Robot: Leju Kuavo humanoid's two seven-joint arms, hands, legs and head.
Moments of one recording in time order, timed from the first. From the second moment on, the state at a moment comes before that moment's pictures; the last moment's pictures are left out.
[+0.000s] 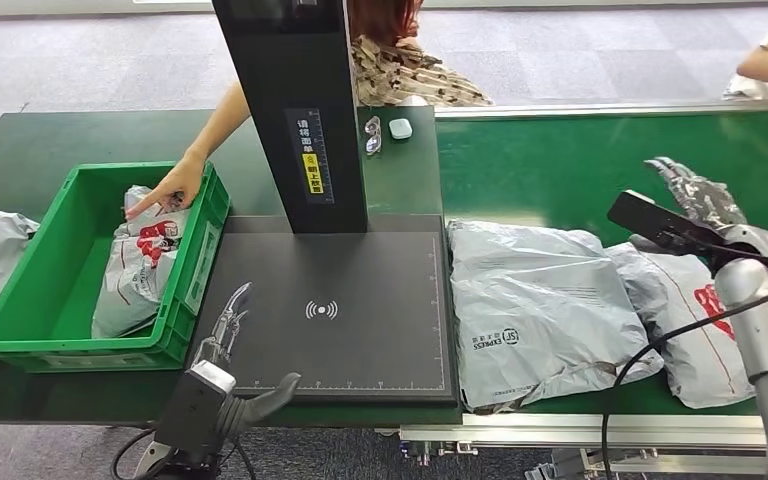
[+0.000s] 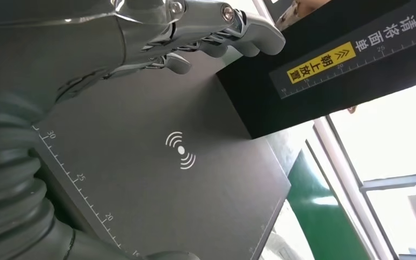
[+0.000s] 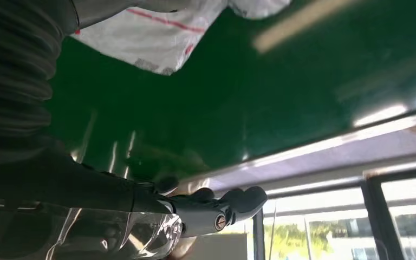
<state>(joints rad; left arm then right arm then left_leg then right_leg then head) 0.19 -0.06 -0.29 -1.81 -0.29 0.10 -0.22 -0.74 -0.47 0.15 -0.85 0.76 0.16 -0.23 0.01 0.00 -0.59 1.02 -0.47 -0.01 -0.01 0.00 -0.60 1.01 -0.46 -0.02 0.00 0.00</state>
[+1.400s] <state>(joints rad) 0.08 -0.02 -0.32 -1.68 -0.20 0.10 -0.22 -0.84 -0.44 0.87 -0.64 0.45 0.68 -0.05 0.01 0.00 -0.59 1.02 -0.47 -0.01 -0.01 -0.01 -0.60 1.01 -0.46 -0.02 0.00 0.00</state>
